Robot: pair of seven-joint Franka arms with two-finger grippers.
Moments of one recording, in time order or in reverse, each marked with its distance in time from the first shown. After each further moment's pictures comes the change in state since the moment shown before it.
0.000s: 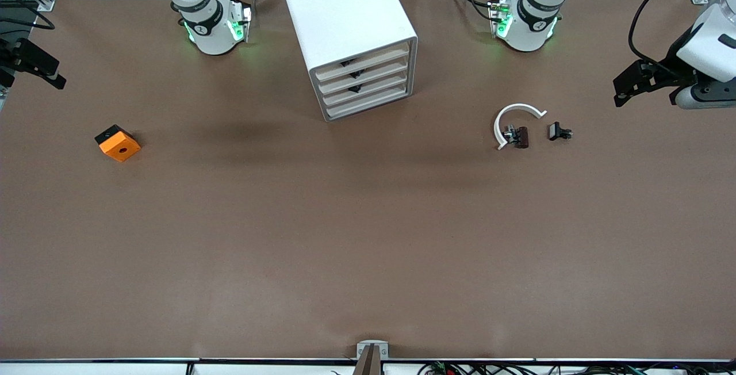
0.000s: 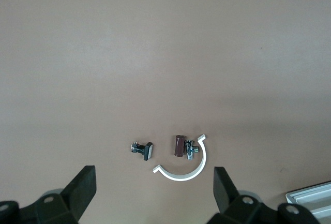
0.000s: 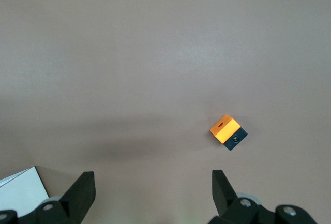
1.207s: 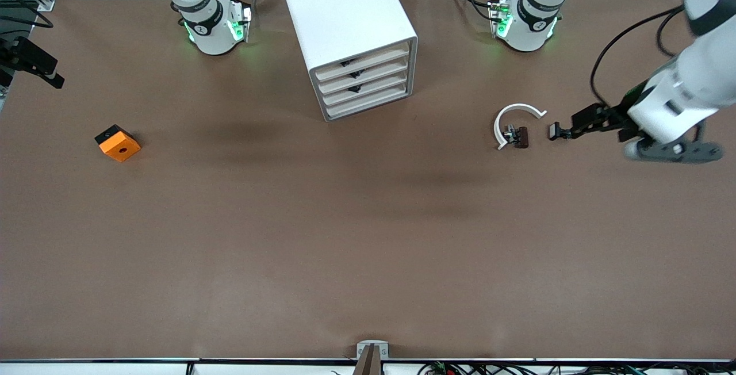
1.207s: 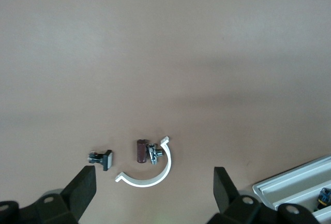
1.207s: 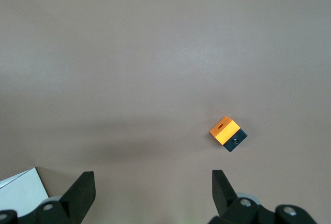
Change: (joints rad) left arm -0.065 0.236 -0.003 0.096 -0.110 0.022 -0.001; right arm 0.001 0.000 0.001 0.008 0.000 0.000 0.000
